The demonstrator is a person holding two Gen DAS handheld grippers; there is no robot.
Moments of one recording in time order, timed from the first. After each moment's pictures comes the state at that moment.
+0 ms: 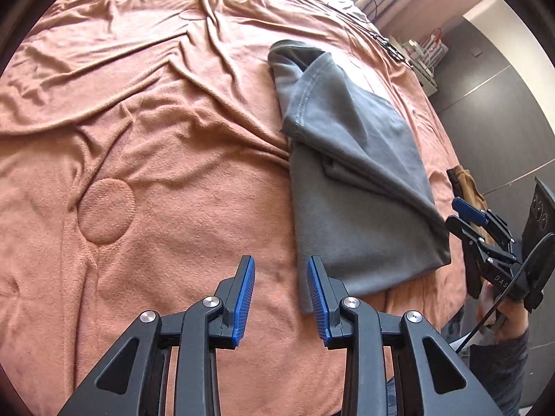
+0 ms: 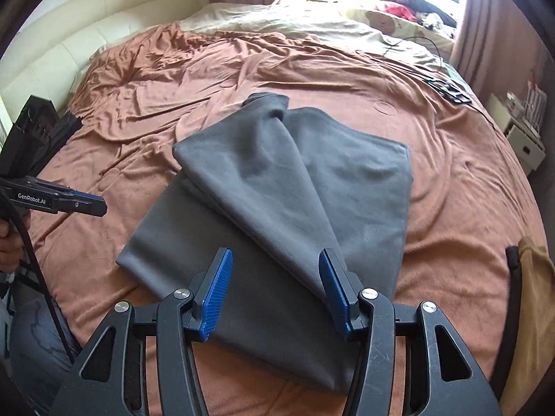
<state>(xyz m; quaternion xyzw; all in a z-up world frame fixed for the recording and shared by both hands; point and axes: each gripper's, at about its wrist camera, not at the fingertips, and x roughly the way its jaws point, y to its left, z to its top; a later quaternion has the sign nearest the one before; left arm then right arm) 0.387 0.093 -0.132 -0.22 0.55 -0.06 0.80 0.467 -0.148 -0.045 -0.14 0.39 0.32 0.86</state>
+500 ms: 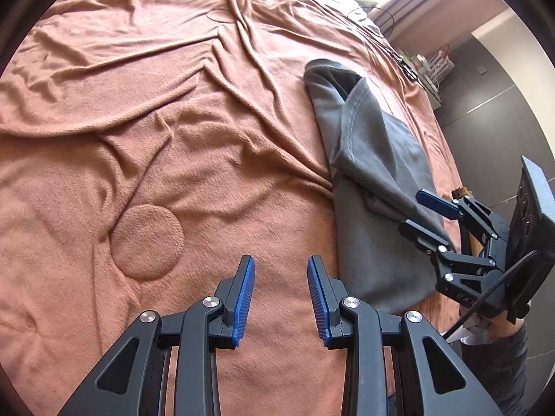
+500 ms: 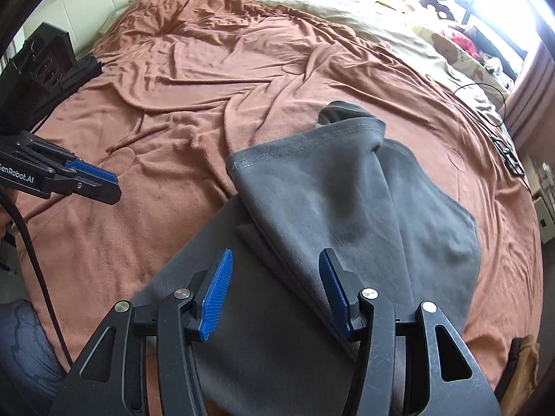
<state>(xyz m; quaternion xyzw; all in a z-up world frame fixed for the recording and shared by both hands) 0.402 0.142 -0.143 -0.25 0.54 -0.06 0.80 0.509 -0.019 -0.071 -0.25 0.38 0.36 0.82</state>
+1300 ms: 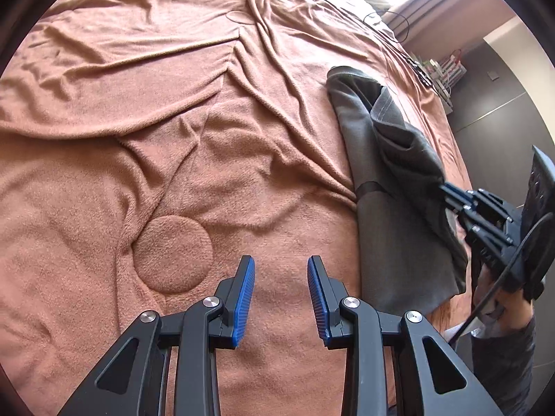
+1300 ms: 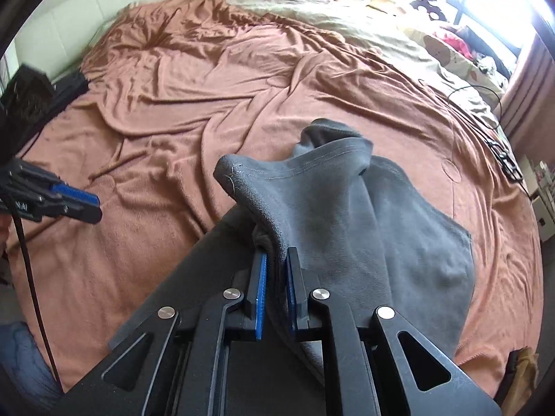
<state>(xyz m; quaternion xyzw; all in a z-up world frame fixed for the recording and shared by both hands) 0.407 0.152 -0.146 -0.24 0.54 -0.04 0.80 0.543 -0.020 -0.065 -0.21 0.37 0.35 0.84</state>
